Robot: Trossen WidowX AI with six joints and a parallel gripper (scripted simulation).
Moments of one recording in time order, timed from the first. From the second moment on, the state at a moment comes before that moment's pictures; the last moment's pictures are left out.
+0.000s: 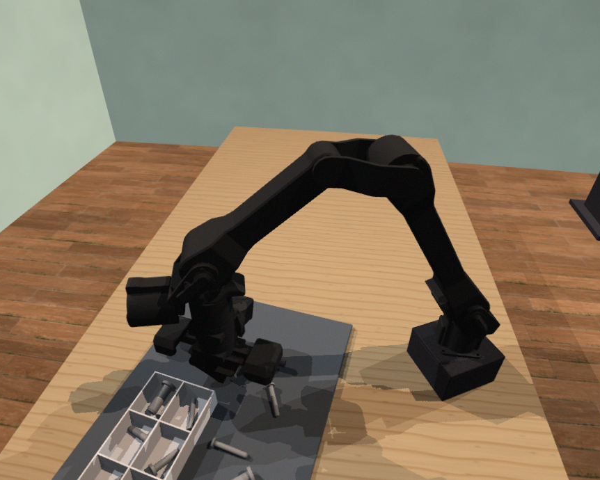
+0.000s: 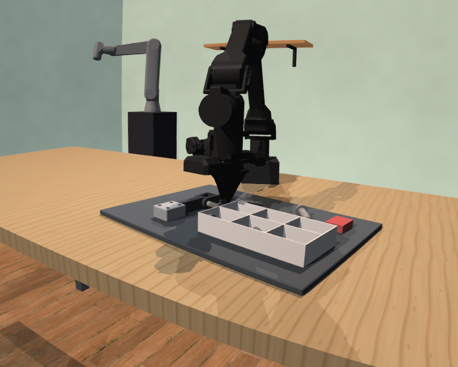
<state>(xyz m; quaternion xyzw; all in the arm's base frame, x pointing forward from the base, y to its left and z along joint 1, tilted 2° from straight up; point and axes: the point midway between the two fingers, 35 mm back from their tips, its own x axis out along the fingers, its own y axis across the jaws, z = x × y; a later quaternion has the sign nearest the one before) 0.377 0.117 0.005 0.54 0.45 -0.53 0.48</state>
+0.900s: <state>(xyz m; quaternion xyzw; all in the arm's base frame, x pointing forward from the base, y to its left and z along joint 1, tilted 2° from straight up) 0.376 0.116 -0.005 0.53 0.45 -0.53 0.48</state>
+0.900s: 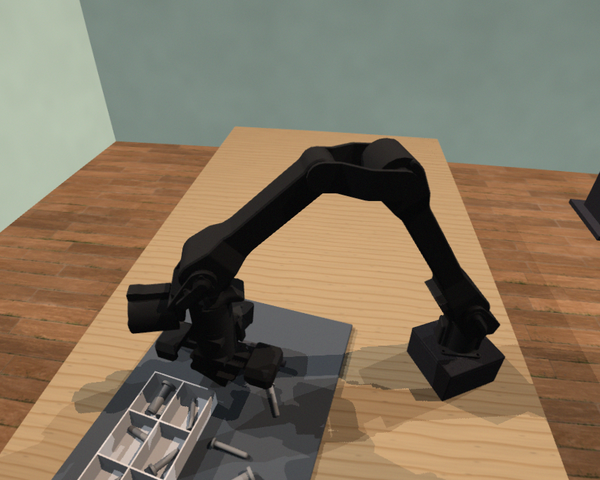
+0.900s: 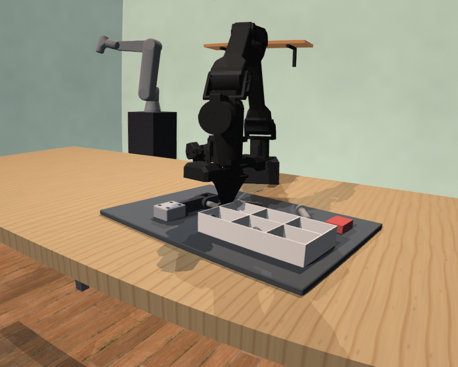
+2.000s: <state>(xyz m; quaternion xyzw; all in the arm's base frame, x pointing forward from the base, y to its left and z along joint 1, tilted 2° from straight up) 0.373 0.109 -0.011 0.53 0.45 -0.54 0.47</state>
